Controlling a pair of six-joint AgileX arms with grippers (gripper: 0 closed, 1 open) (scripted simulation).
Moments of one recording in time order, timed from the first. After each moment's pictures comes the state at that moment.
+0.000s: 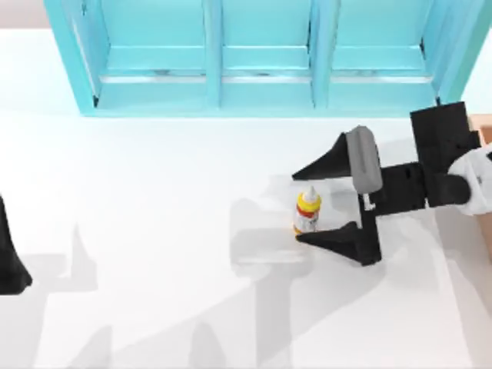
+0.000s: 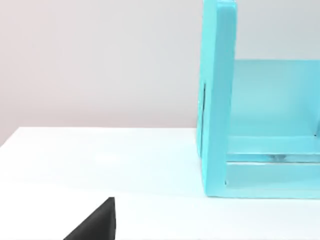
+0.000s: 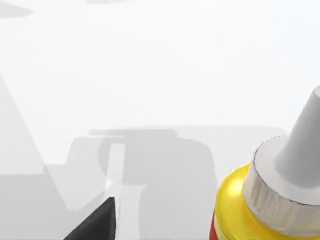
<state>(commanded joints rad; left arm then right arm) 0.00 0.00 0.00 0.00 0.00 0.00 0.26 2.20 1.01 0.34 -1.14 -0.80</state>
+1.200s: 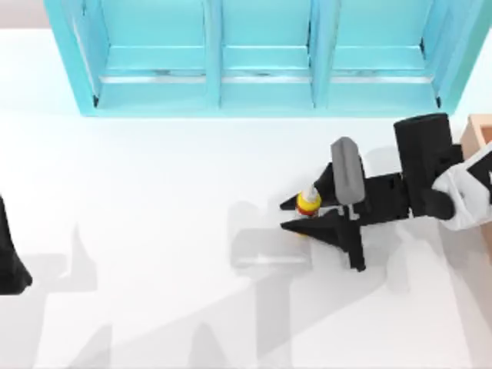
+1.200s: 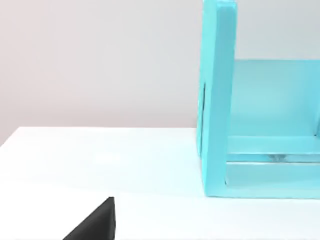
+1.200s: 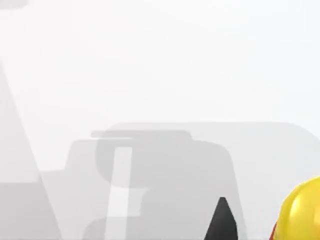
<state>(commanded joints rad) 0.00 0.00 0.00 0.00 0.00 0.00 0.31 2.25 1.00 0.47 -1.11 -0.72</state>
